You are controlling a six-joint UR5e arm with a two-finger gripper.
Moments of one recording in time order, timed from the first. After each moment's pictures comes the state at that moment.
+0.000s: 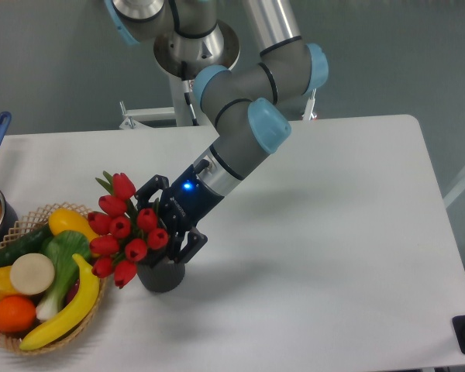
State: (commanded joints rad) arm 2.45 -1.87 -1.85 -0.80 0.59 1.36
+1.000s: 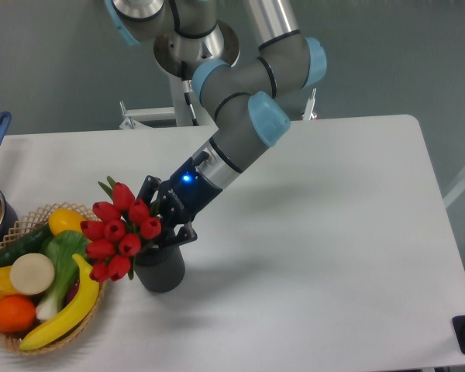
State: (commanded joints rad) arm 2.48 -1.82 -1.89 -0.80 0.49 1.36
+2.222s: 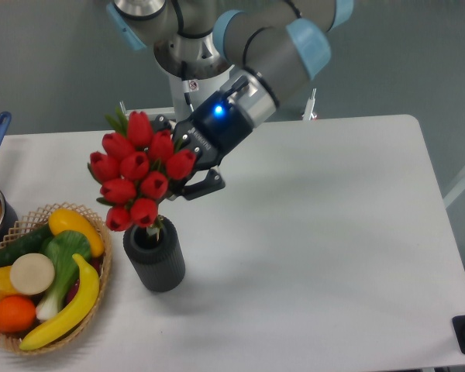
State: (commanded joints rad) arm 2.61 -1.70 -1.72 -0.80 0.27 0.99
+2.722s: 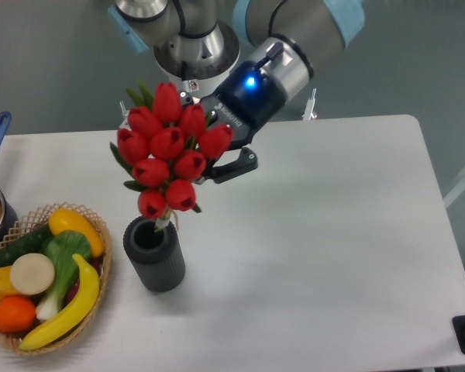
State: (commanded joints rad) arm 2.65 -1.72 -1.63 -0.81 0.26 0.93
